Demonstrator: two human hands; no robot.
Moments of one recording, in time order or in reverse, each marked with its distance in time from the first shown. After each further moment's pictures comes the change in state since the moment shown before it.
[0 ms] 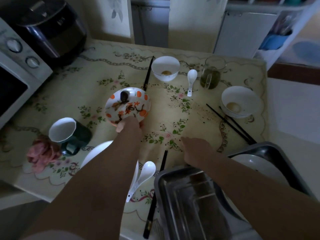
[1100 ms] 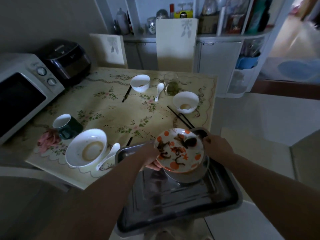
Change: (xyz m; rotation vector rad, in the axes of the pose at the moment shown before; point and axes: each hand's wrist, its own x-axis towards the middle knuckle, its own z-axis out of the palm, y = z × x) left_hand -0.230 -0.195 -0.019 1.094 -0.560 0.275; right_hand -0.176 0.205 0.013 0.517 0.310 0.225
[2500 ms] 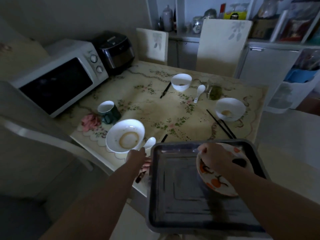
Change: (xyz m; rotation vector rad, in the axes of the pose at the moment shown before) left_hand -0.019 -0.106 -0.100 -0.622 0.528 -0.164; right_hand 0.009 -0.097 0.080 -0.095 -0.168 -0.273
